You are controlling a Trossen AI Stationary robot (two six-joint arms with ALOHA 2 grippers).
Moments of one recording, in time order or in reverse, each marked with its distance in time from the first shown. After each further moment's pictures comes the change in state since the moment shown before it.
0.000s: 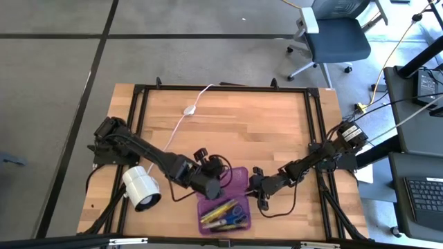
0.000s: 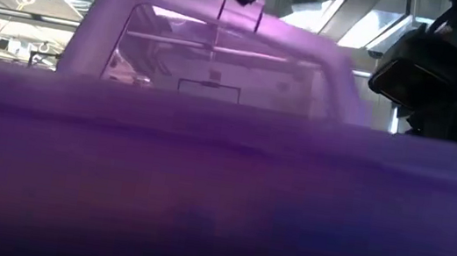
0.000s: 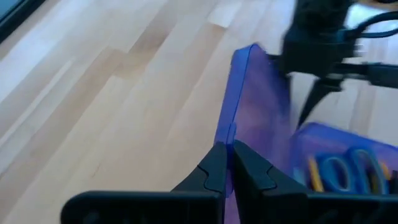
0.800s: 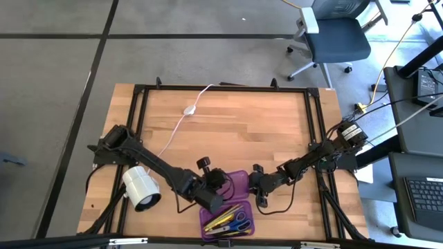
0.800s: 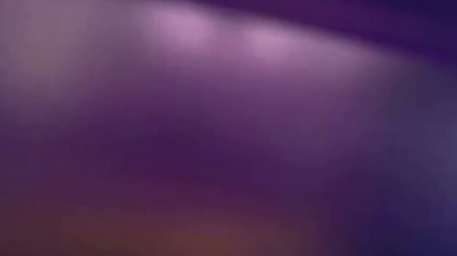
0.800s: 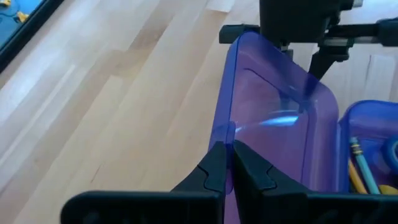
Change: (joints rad) left arm -0.081 0.132 0.000 0.027 -0.086 0.004; right arm -0.034 -0.001 0.002 -0.058 0.001 -0.011
